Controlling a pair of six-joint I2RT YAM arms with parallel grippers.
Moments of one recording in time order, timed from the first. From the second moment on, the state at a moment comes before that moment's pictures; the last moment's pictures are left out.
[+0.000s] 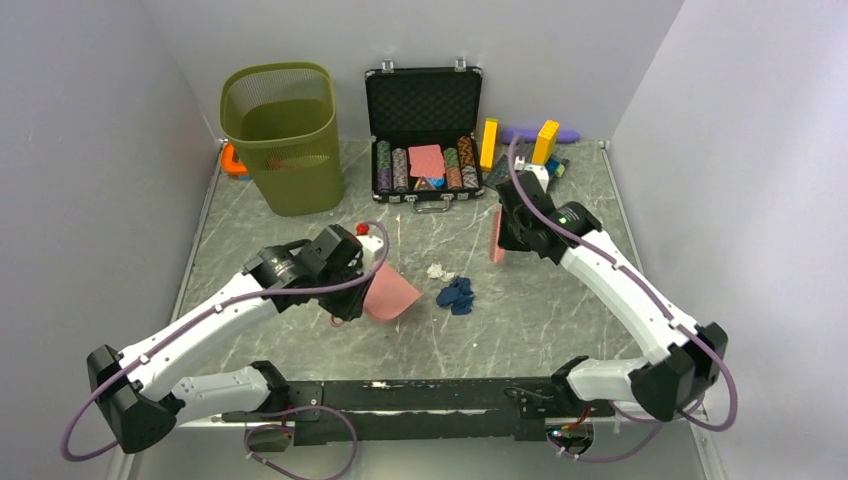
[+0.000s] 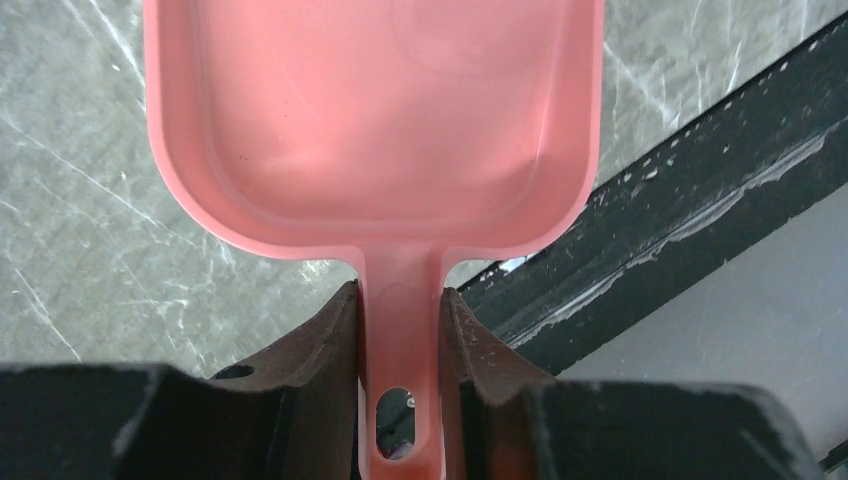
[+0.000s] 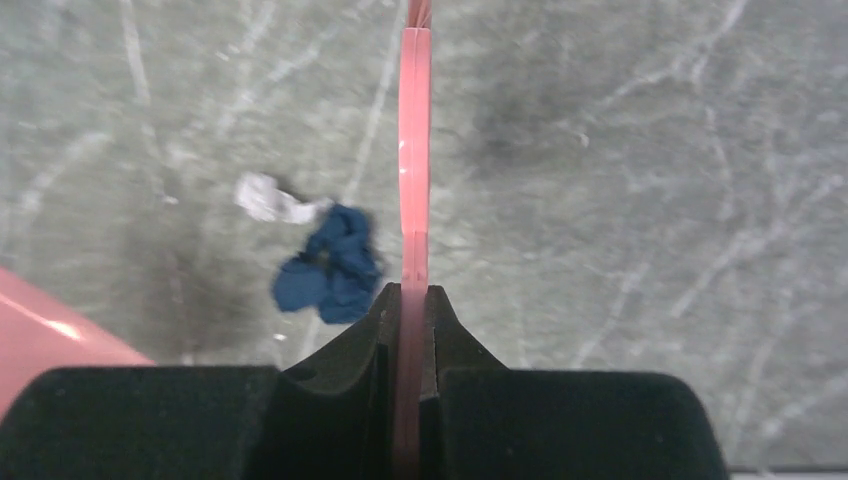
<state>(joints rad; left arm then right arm) -0.79 1.09 1.07 -1.02 0.03 -0.22 0.56 1.24 1.24 -0.88 0.33 0.56</state>
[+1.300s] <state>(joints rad) -0.90 1.44 1.01 -0.83 0.05 -0.23 0.65 1.58 1.54 -0.97 -0.26 0.26</state>
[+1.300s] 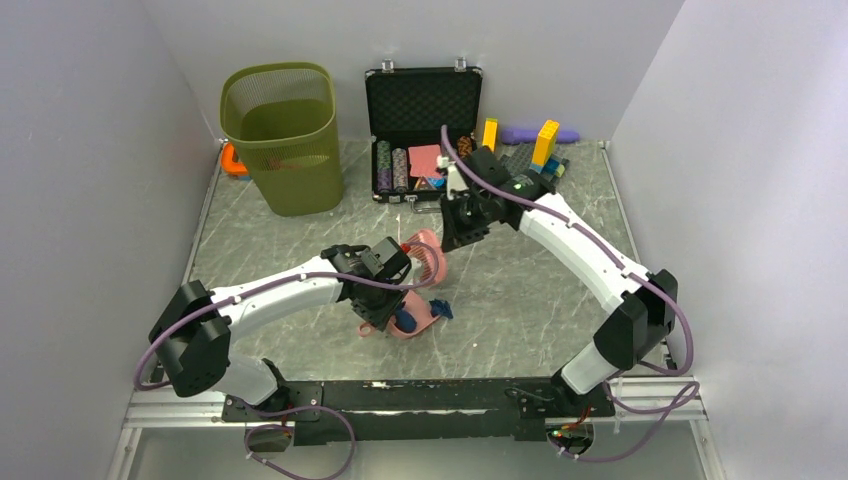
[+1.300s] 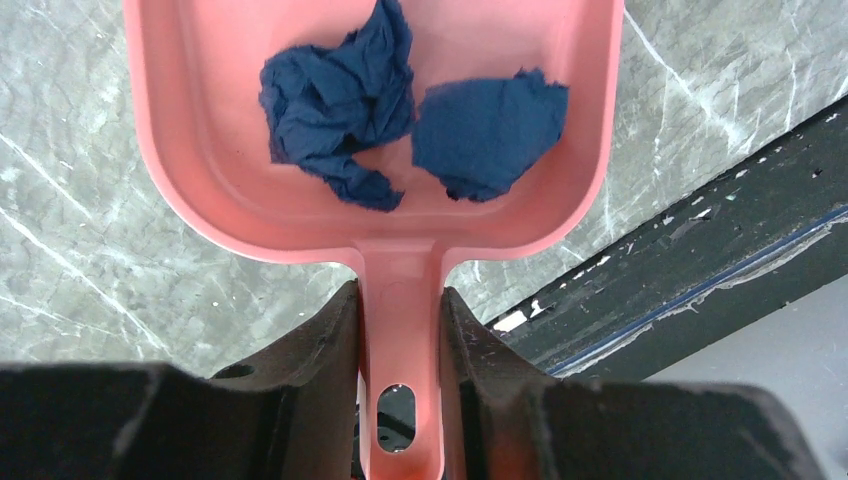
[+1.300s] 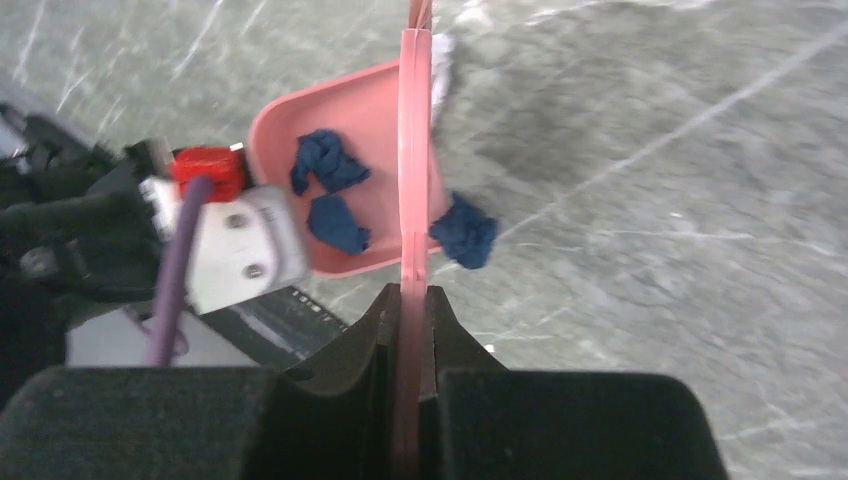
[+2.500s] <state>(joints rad) -0.88 1.46 0.91 -0.72 0.02 -0.41 0.74 1.75 1.51 -0.76 -0.22 0.14</state>
